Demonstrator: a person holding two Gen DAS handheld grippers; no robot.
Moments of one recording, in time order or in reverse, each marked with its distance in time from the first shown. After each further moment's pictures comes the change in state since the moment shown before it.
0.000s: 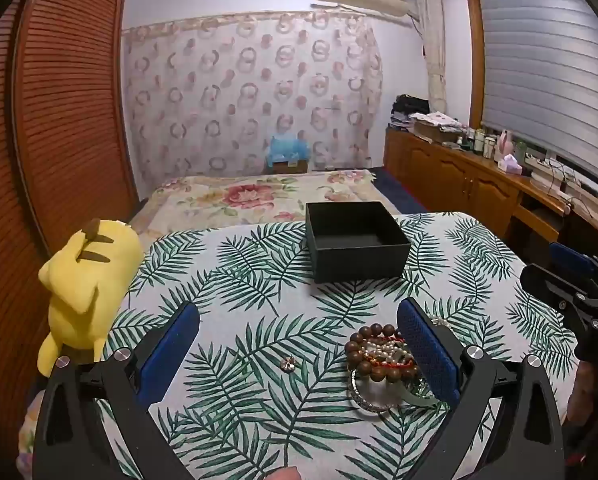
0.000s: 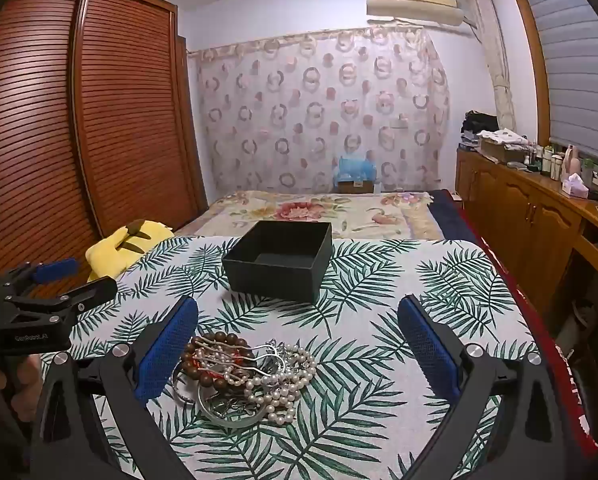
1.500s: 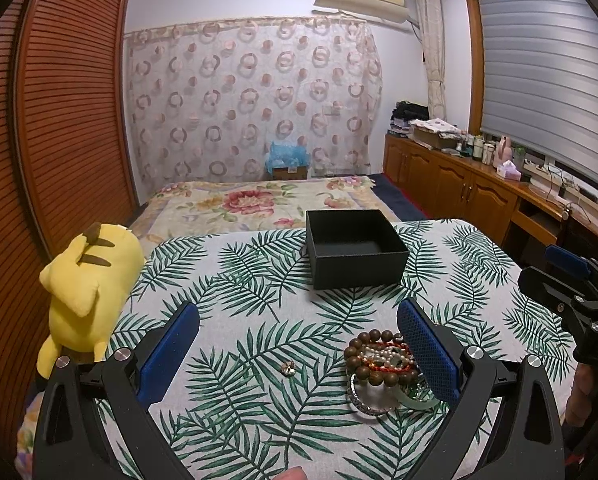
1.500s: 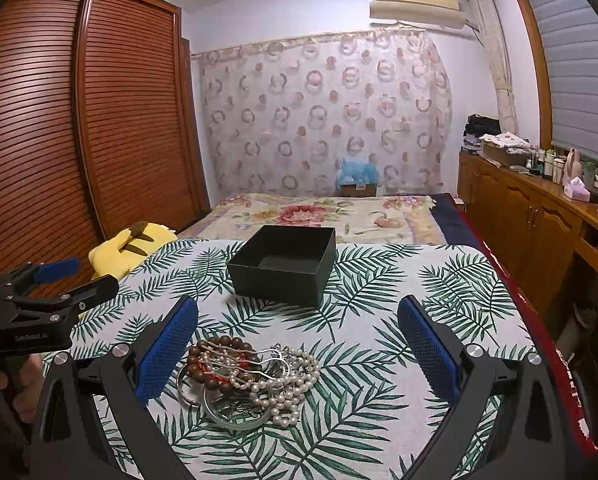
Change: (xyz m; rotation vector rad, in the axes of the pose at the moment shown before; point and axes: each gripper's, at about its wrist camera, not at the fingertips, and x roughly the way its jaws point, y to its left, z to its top) left arm -0.006 0.000 0.005 -0.007 -0.015 -0.005; right arm -0.004 0.003 0.004 -0.002 -0.009 0.008
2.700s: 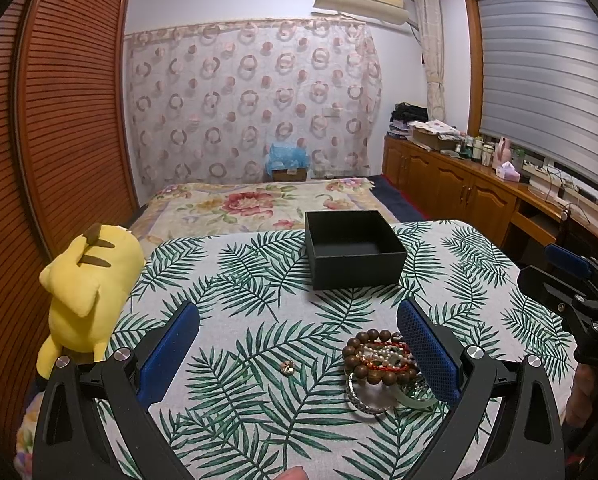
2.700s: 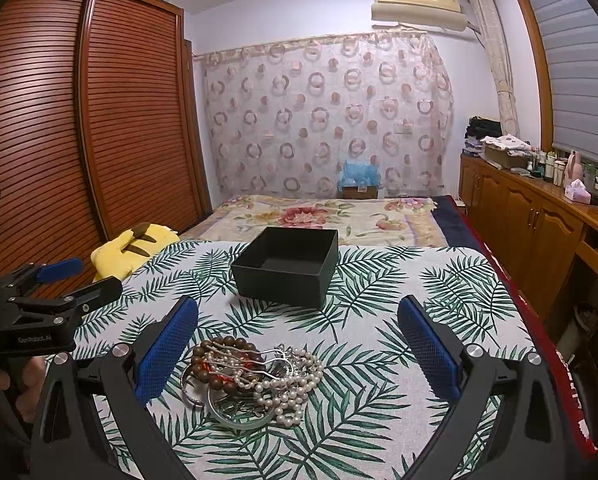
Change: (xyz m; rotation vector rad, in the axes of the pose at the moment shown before) left arm -0.001 0.001 0.001 -0.002 -0.004 -0.001; right arm 0.000 0.003 0.001 -0.001 -0.004 0.000
